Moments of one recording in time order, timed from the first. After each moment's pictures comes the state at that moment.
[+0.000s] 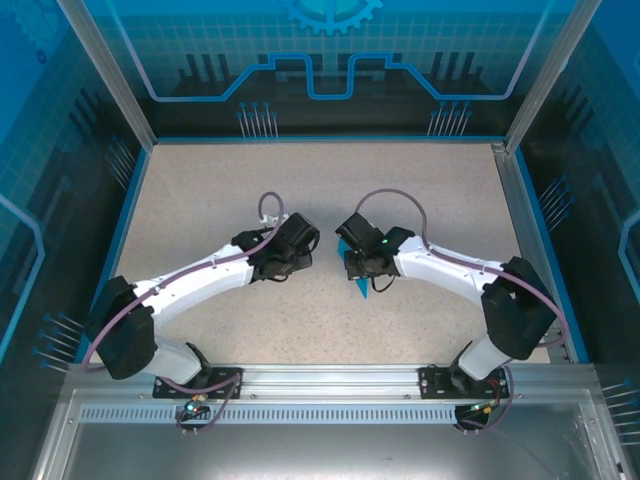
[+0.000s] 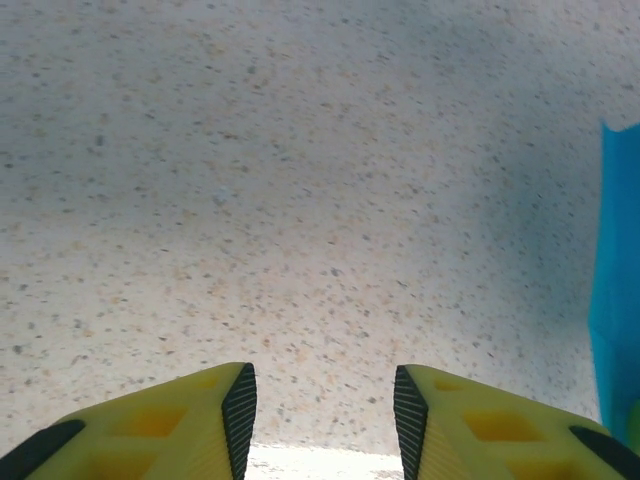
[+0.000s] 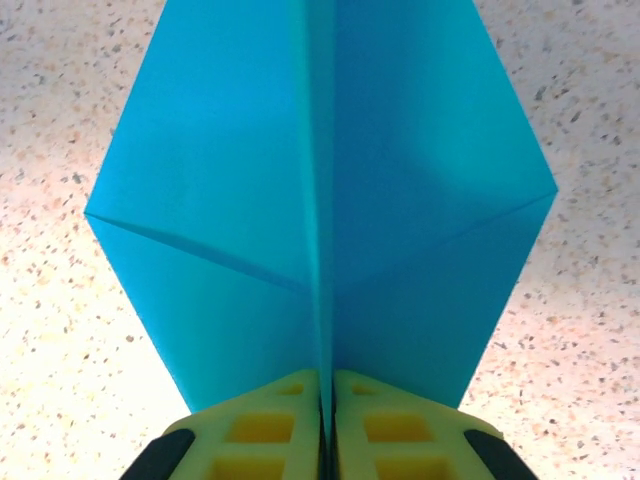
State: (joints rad) left arm -0.74 1.44 1.05 -0.69 -0.31 -1.02; right arm 0.77 1.59 1.08 -0.71 0.18 0.61
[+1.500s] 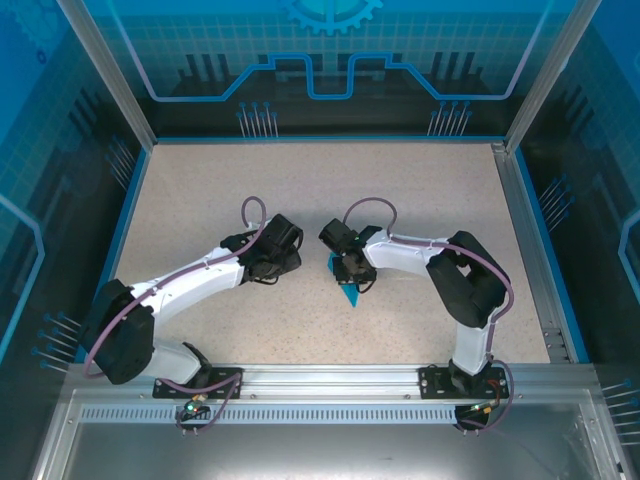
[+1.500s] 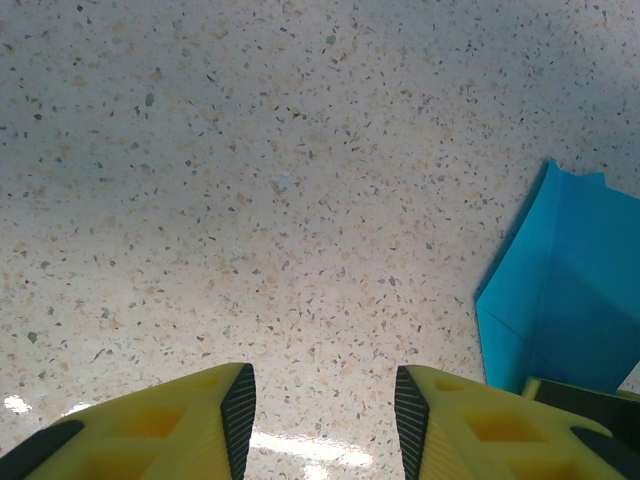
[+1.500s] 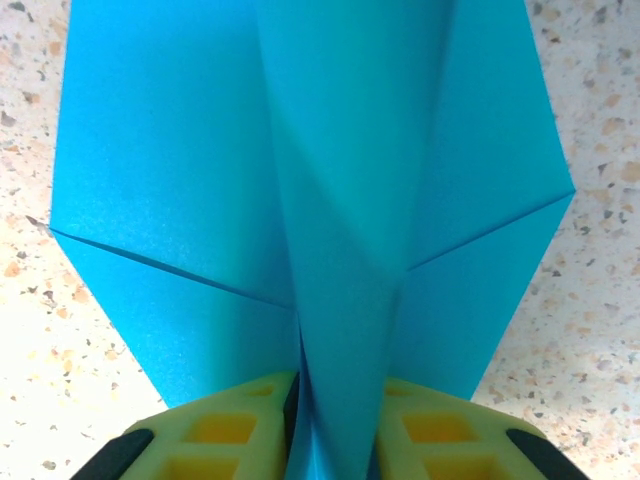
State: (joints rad) left arm -0.65 1.41 0.93 -0.62 -0.21 -1.05; right arm 0.77 1.87 1.16 -0.67 0.11 0.73
